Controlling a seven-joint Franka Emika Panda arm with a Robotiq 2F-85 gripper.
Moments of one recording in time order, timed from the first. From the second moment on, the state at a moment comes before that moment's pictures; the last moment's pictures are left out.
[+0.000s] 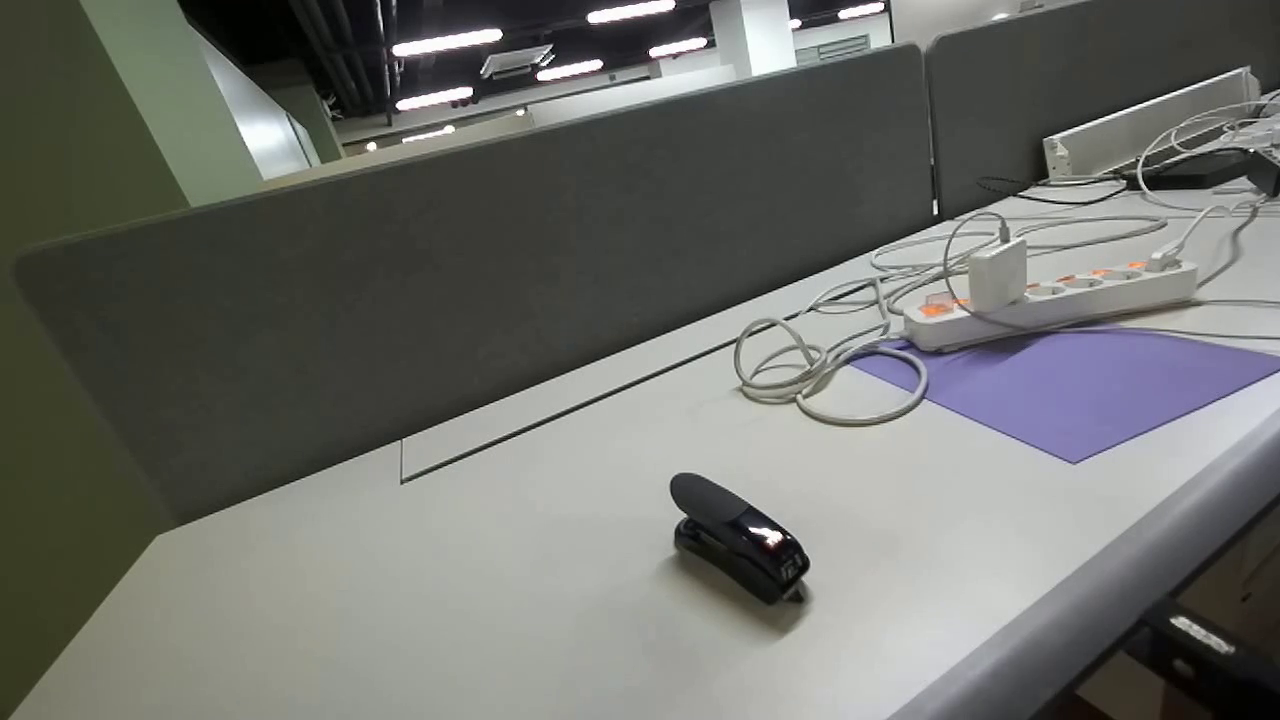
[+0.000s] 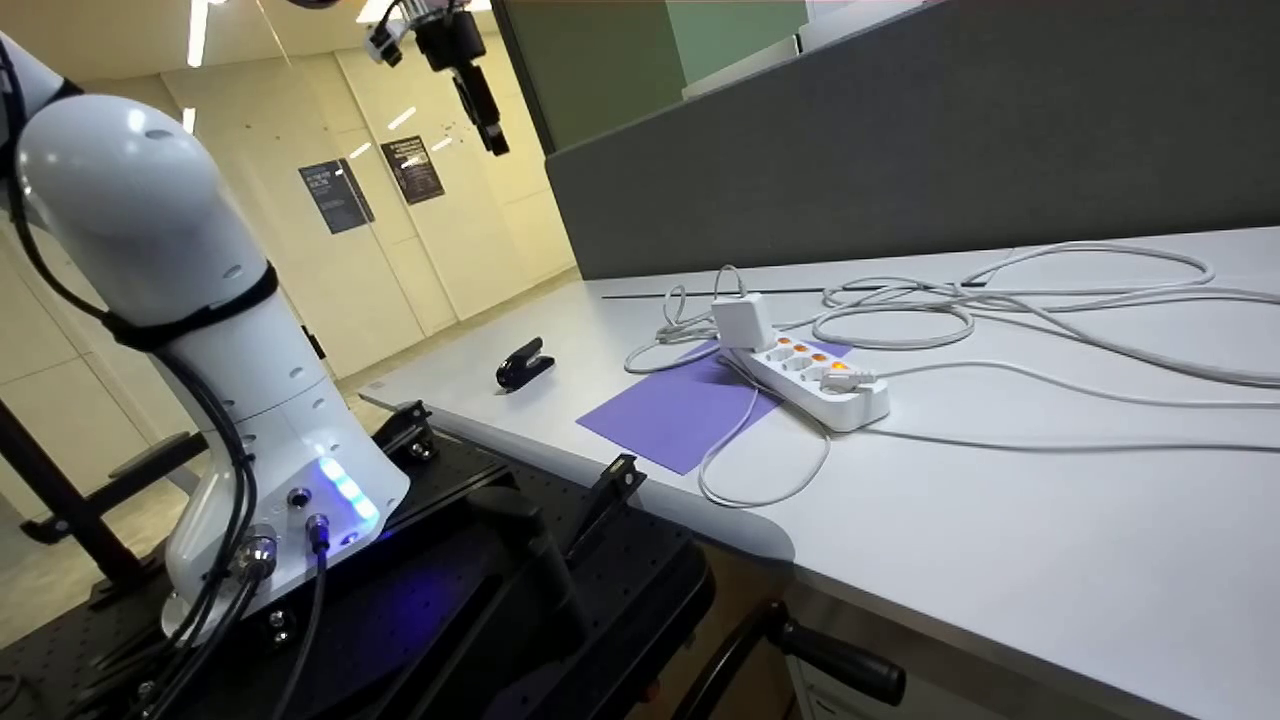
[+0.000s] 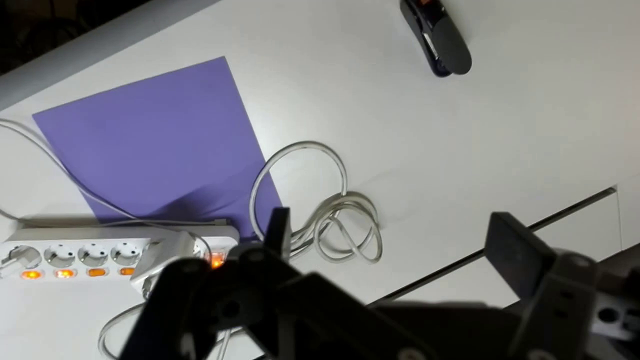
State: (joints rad) arm -0.04 -0.57 0.18 -2.57 0.26 2.15 0.45
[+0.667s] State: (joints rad) arm -0.06 -0.50 0.15 -2.61 0.24 2.27 0.44
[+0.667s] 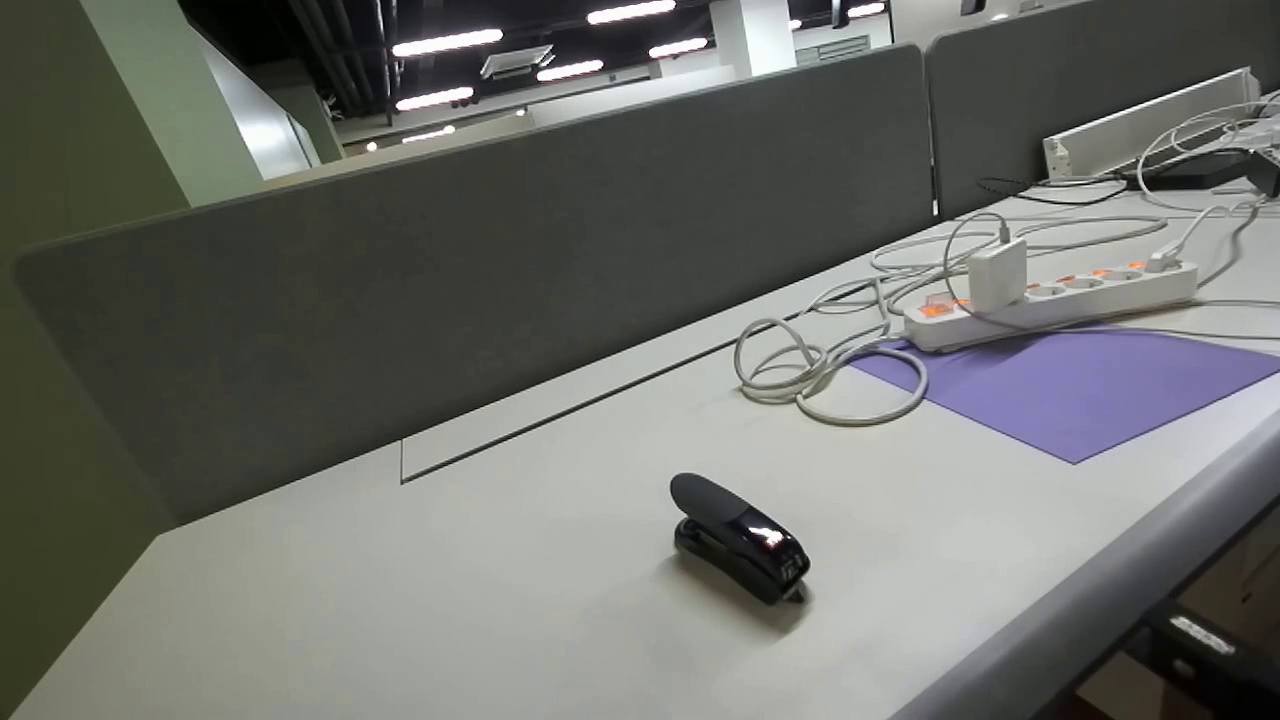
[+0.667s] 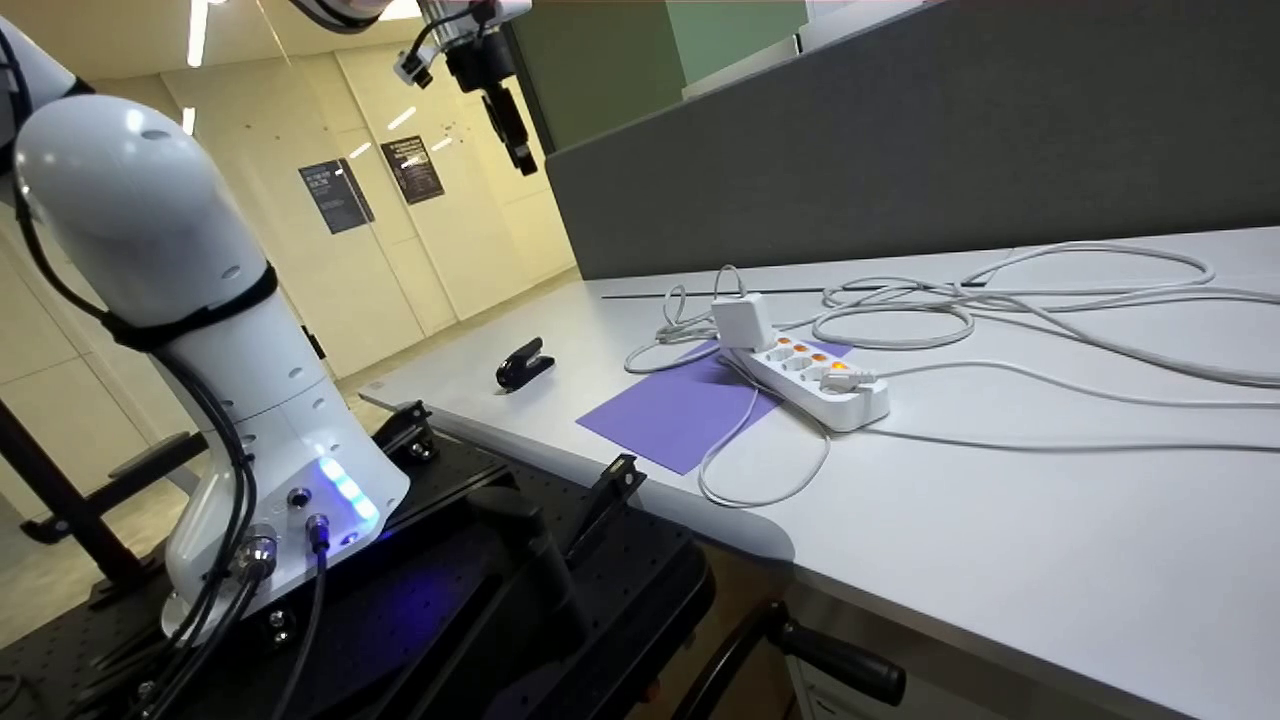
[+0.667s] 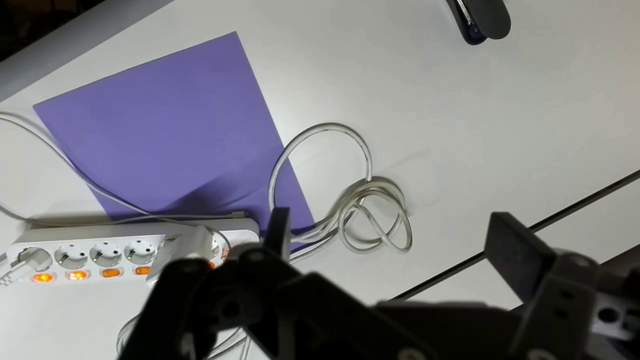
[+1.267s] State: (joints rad) arm -0.15 -0.59 0.09 -2.75 0.10 2.31 0.44
